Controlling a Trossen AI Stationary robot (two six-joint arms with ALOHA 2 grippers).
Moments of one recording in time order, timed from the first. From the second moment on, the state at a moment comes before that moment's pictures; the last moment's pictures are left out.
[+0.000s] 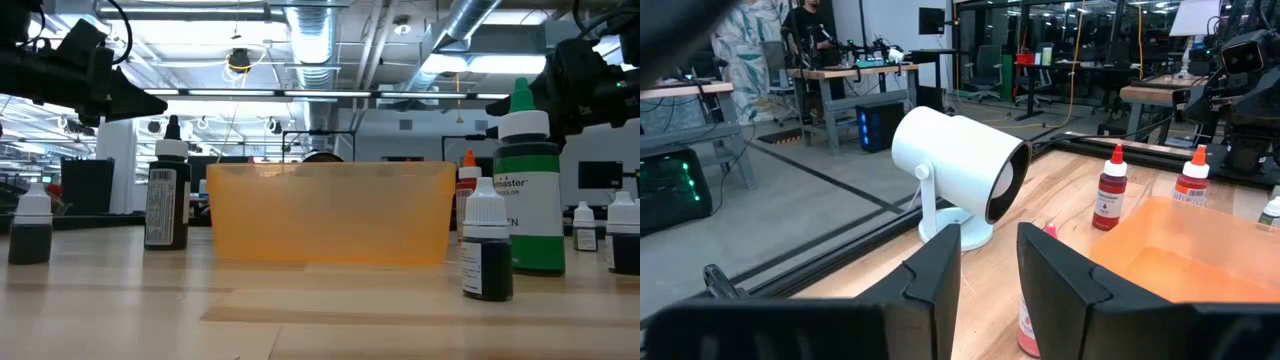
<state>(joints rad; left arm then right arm) -0.16 0.03 0.04 -0.03 -0.83 -0.02 0.06 0.20 0.00 0.07 0.42 0.31</state>
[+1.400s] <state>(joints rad) -0.16 0.03 0.04 -0.03 -0.83 -0.10 0.06 0.20 0.01 0.07 0.42 0.31</state>
